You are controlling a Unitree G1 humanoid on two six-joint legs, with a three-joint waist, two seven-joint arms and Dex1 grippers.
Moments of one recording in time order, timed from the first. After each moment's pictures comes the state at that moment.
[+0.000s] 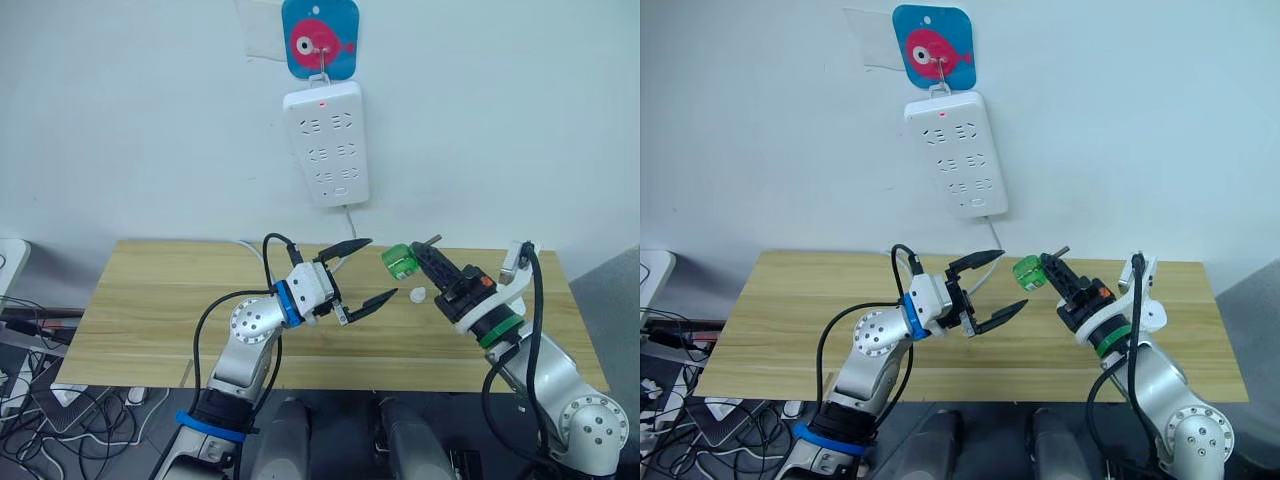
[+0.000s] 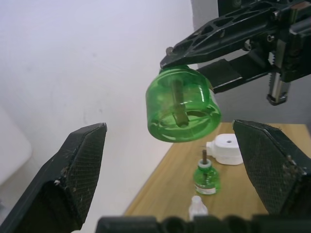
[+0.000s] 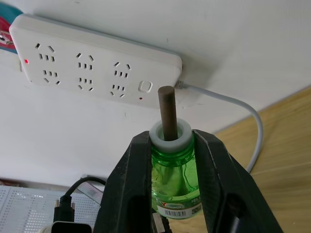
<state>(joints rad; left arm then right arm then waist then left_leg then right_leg) -0.30 0.19 -0.21 0.04 -0.15 -0.31 -0.83 -0.04 -0.19 -0.19 -0.68 1.65 0.71 -0.44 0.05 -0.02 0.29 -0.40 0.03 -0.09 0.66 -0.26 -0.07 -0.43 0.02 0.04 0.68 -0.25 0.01</state>
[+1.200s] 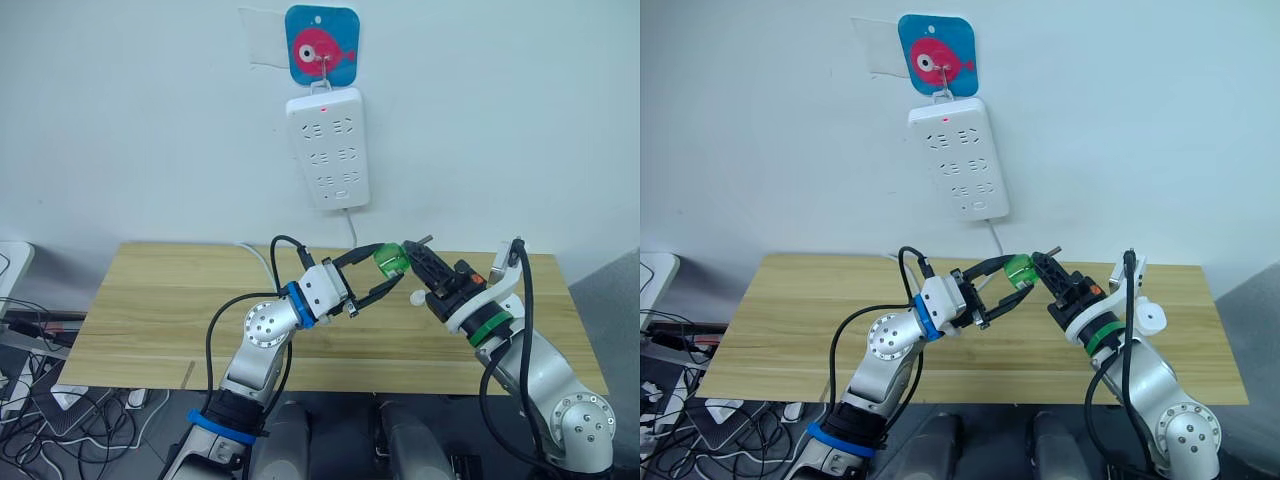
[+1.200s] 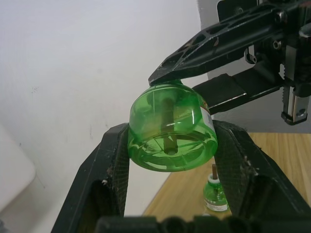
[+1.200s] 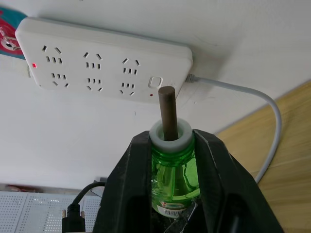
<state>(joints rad) -0.31 0.16 -0.25 0.05 -0.12 -0.33 -0.75 -0.03 -0.29 -0.02 -0.69 1.69 0.49 -0.49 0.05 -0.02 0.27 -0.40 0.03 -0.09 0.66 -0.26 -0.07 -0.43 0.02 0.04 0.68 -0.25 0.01</state>
